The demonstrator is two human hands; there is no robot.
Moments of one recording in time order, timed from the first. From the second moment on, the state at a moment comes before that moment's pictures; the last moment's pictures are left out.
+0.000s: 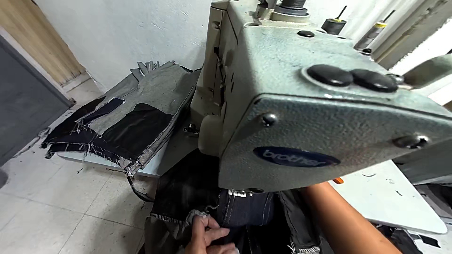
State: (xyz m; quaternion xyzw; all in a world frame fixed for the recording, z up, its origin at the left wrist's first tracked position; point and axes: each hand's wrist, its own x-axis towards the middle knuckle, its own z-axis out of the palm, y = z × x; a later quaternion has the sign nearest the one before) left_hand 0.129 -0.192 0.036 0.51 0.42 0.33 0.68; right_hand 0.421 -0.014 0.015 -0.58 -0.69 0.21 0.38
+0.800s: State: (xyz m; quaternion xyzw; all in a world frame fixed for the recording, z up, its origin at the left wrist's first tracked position) left_hand 0.094 -0.069 0.017 0.89 0.24 0.35 -0.14; right_hand 0.377 -0.170 -0.008 -0.51 -0.45 0.33 0.66
